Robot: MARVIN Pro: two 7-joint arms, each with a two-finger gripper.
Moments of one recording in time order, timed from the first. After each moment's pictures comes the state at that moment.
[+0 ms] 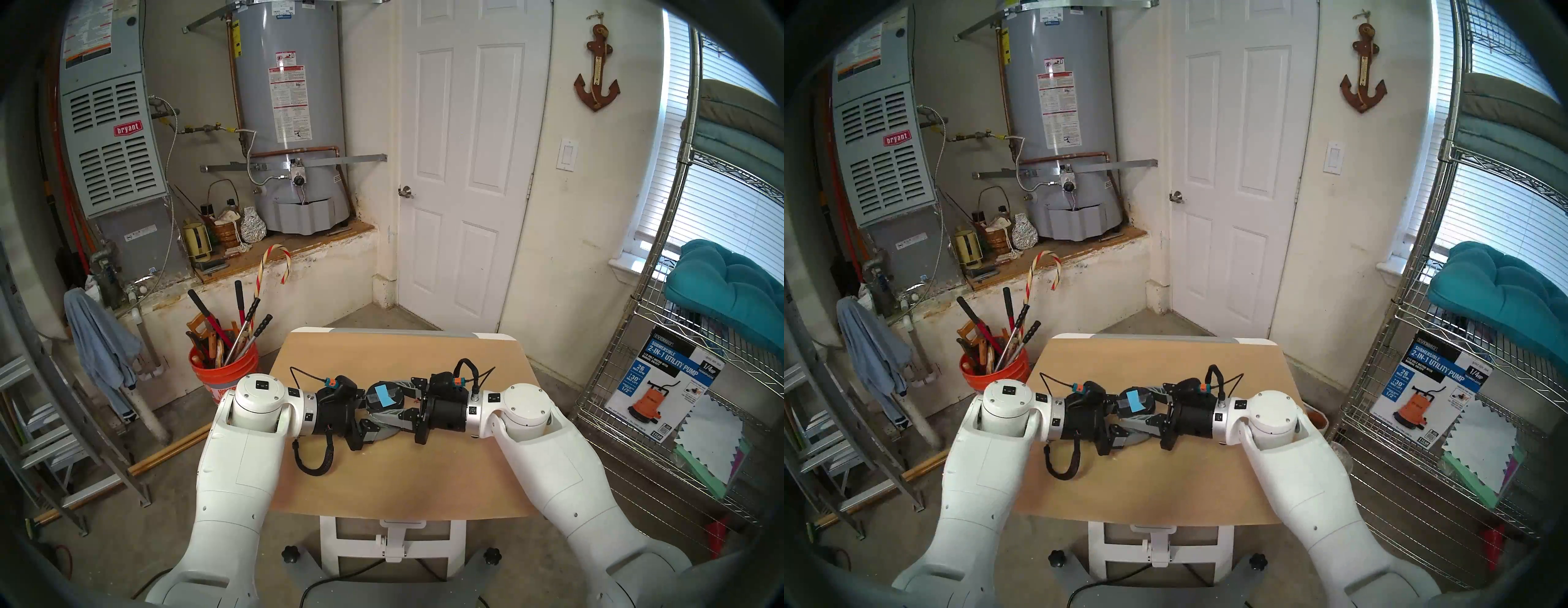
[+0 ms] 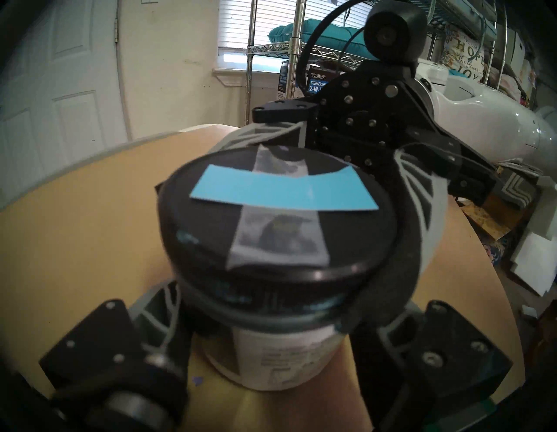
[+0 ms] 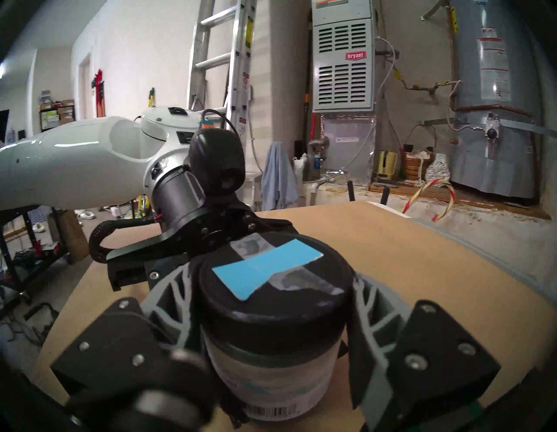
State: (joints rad) left arm 1.39 -1.54 -1.68 -1.38 0.37 0.18 -1.39; right arm -1.31 -1.32 1.29 -1.29 0.14 -0.02 1.13
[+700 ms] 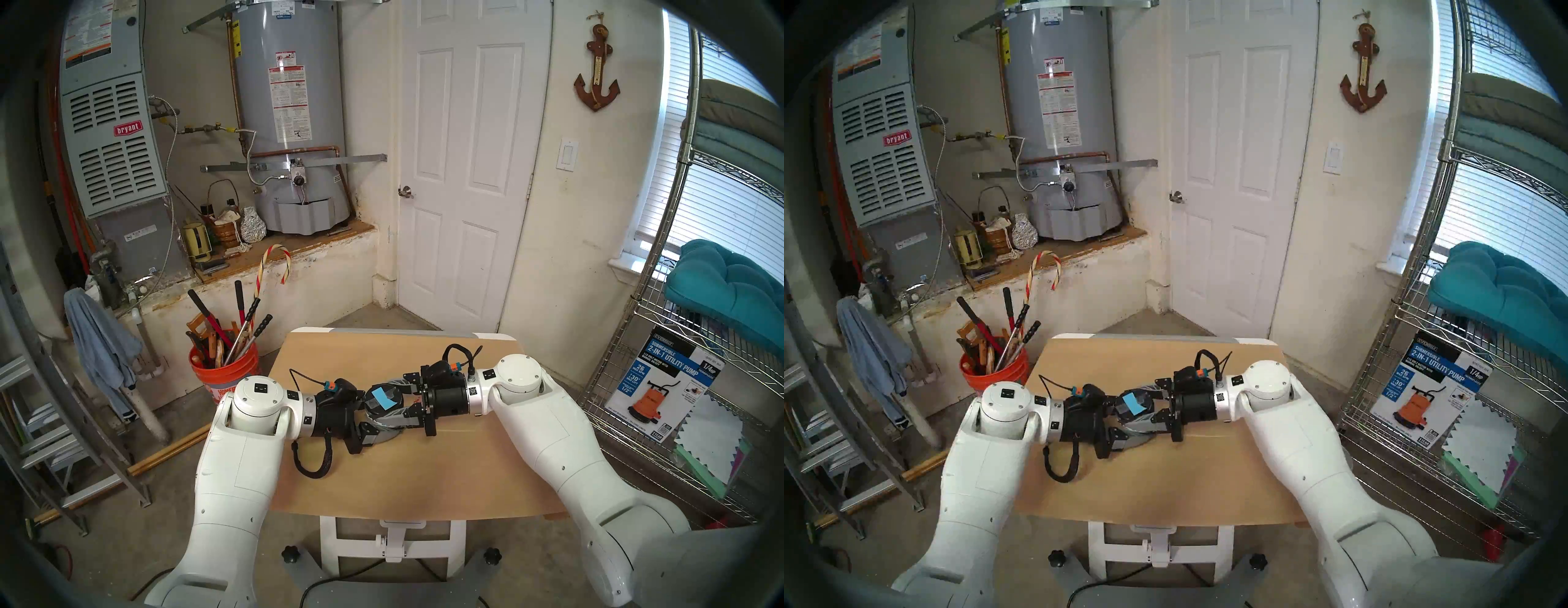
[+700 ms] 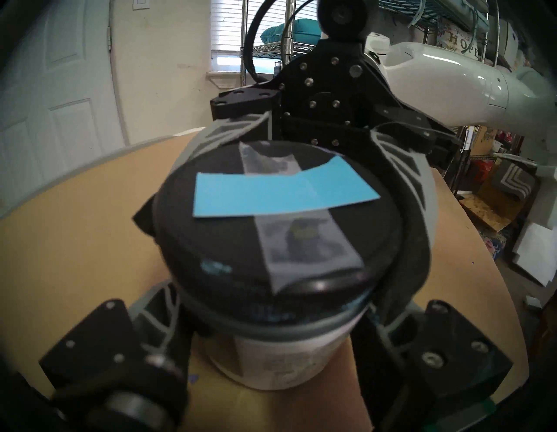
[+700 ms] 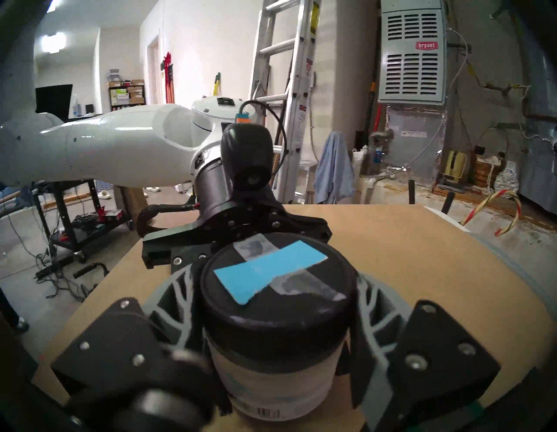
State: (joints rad) left arm 1.41 -1.53 -1.68 -1.39 0.37 0.14 -1.40; right arm -1.09 -1.34 1.24 -1.05 0.13 -0.09 1.40
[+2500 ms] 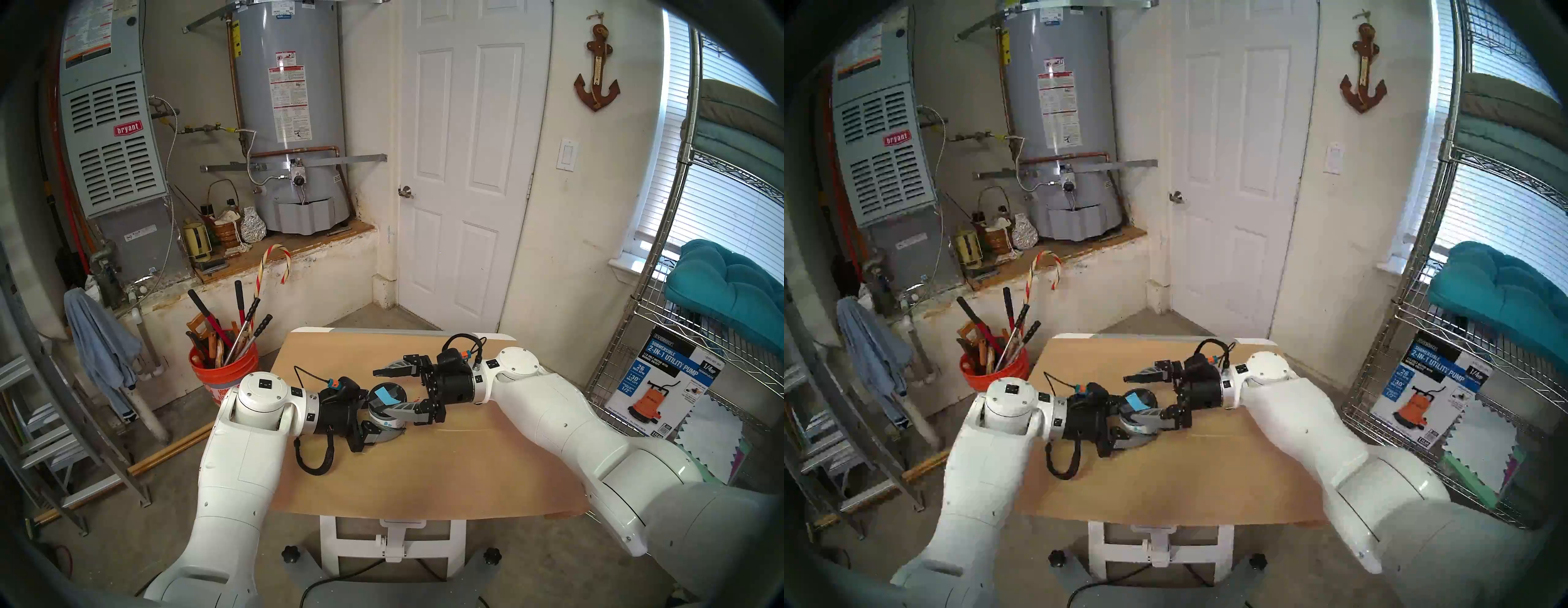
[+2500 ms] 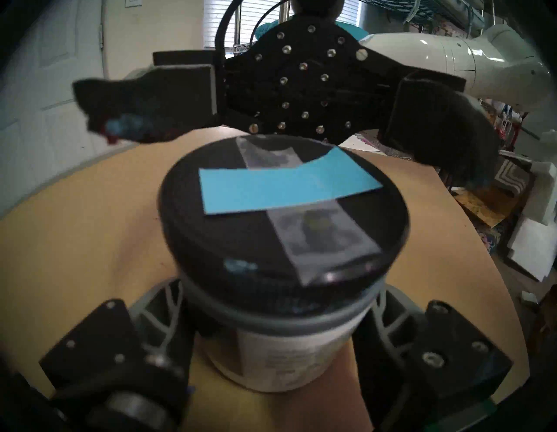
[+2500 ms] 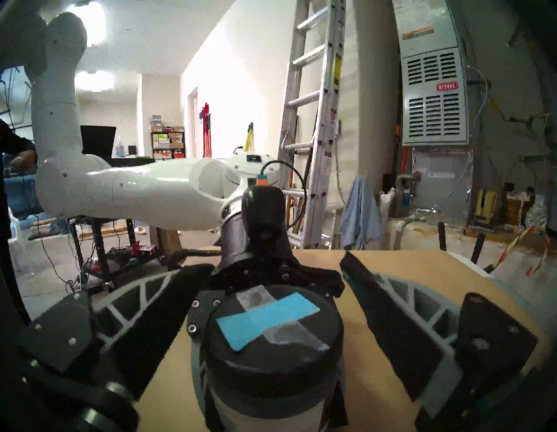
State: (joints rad) left arm 1.38 -1.54 -1.67 -1.37 0.38 0.13 -1.38; right arm -0.91 -1.27 0.95 -0.78 0.60 -0.30 1.46
